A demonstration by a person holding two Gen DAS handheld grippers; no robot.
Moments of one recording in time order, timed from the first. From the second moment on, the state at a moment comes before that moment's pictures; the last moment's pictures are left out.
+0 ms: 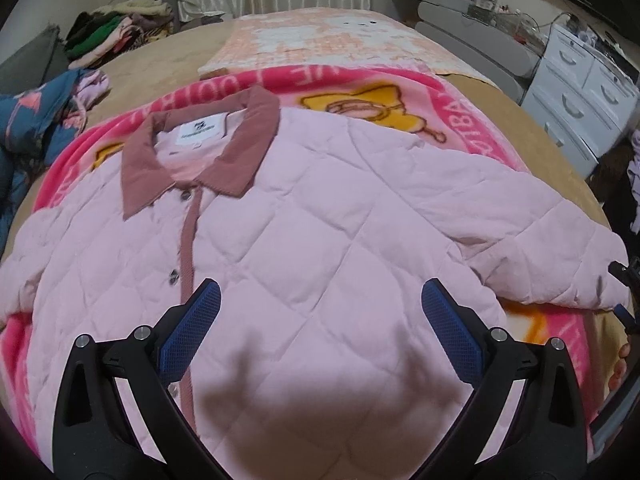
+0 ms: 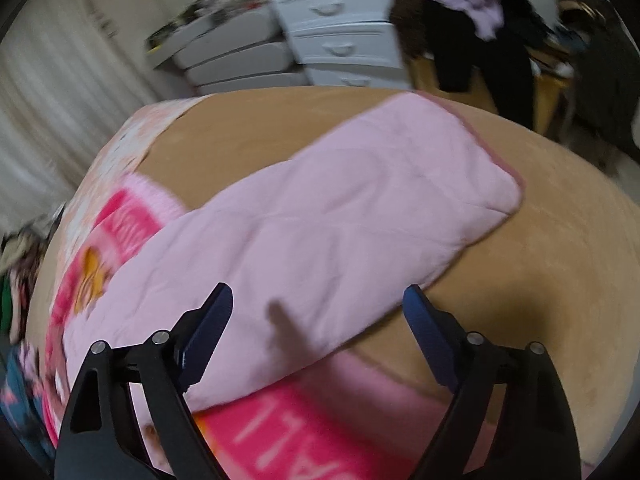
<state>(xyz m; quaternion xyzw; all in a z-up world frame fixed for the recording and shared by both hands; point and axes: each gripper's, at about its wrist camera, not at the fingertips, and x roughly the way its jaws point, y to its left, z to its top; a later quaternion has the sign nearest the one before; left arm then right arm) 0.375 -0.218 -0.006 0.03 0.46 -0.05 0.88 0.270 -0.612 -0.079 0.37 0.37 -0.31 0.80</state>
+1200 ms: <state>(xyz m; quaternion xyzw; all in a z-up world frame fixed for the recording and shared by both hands) 0.380 -0.143 0.028 0.02 0.44 -0.04 0.90 0.263 -0.590 0.027 0.38 0.14 -0.13 0.90</state>
